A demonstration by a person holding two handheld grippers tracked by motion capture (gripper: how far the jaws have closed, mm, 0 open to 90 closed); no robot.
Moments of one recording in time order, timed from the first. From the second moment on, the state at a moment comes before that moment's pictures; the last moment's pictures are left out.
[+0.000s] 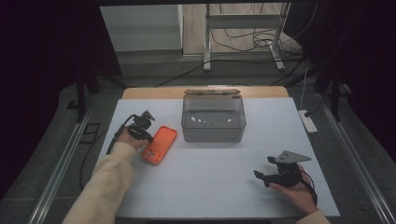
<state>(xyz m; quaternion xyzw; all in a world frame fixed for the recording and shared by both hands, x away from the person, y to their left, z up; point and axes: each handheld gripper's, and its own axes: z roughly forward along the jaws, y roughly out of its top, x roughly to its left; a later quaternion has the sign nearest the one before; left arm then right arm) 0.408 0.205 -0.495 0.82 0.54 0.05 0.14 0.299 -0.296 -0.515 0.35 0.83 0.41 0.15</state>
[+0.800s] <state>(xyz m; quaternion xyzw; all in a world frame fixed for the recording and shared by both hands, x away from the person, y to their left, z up) 0.394 0.222 -0.461 0.81 0.54 0.06 0.21 0.299 -0.296 -0.515 0.35 0.83 0.40 0.16</state>
